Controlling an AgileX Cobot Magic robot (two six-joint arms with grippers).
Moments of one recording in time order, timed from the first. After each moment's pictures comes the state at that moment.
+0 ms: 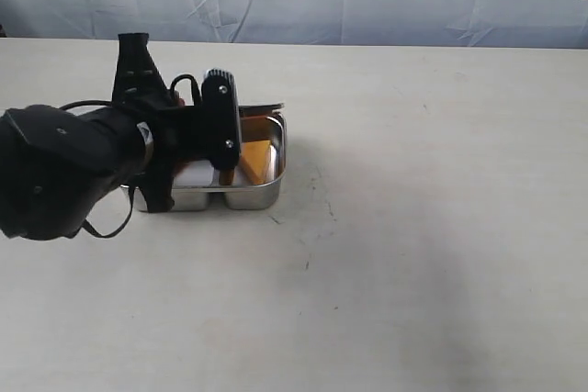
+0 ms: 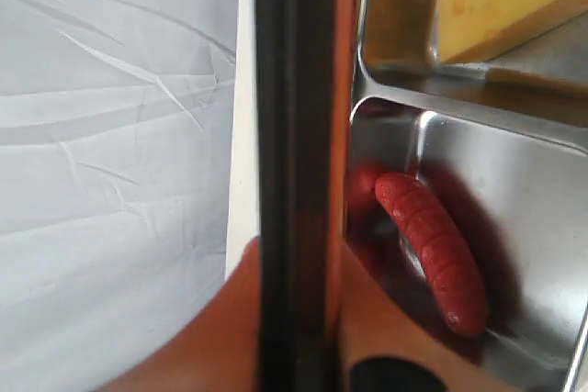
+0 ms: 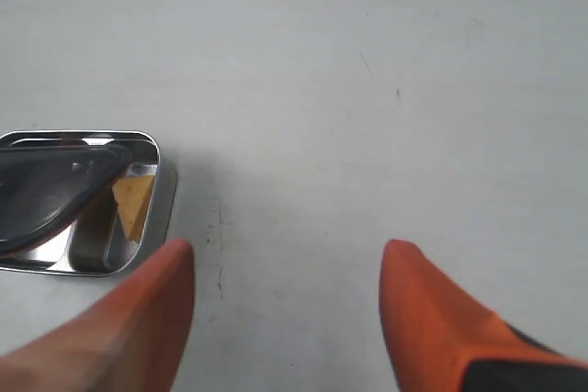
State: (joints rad) left arm -0.77 1.57 -0.73 1.72 0.56 -0.75; right arm 0.26 1.24 -1.30 0.25 0.98 0.02
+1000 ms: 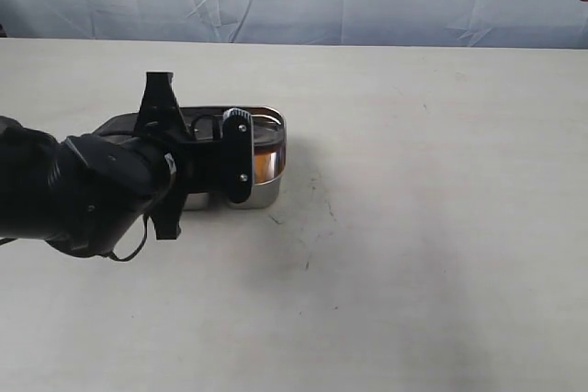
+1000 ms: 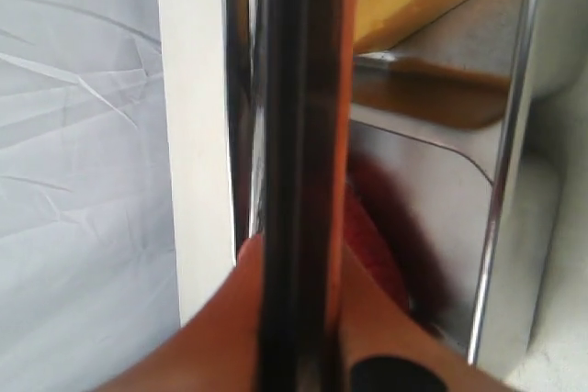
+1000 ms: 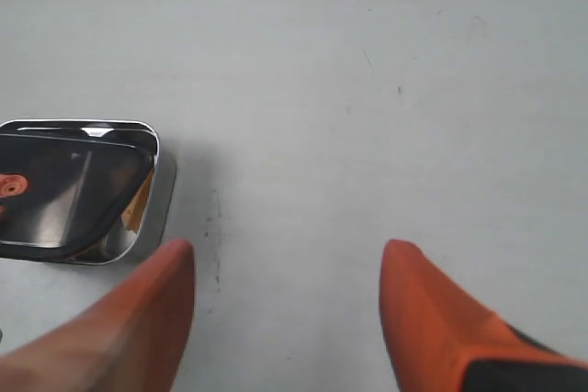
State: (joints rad) left arm -0.79 1.70 -0.73 1.68 0.57 -0.73; right arm 0.26 1.24 -1.30 0.26 0.99 0.00
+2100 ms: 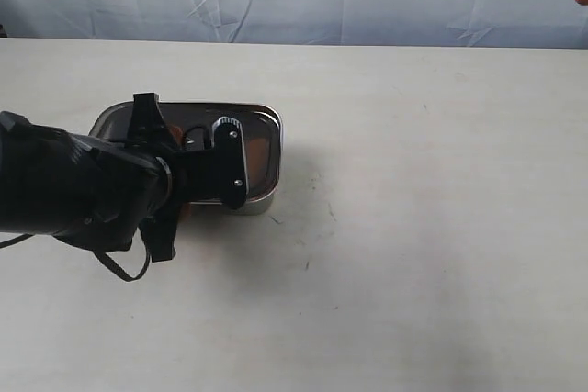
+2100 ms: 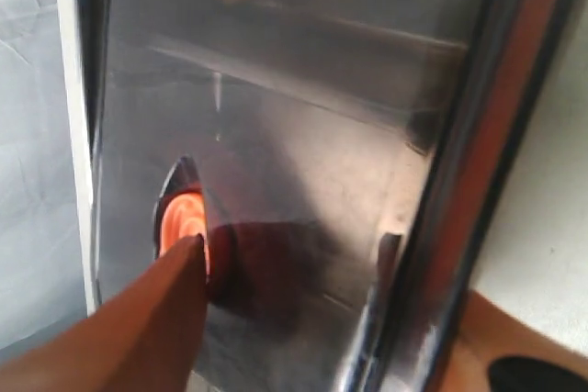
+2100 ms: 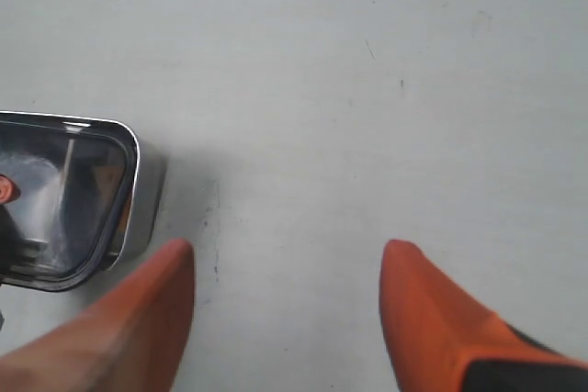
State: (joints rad) left arm -0.79 1.72 -0.74 1.34 0.56 -0.53; right arm 0.26 1.24 -1.30 0.26 1.01 -0.03
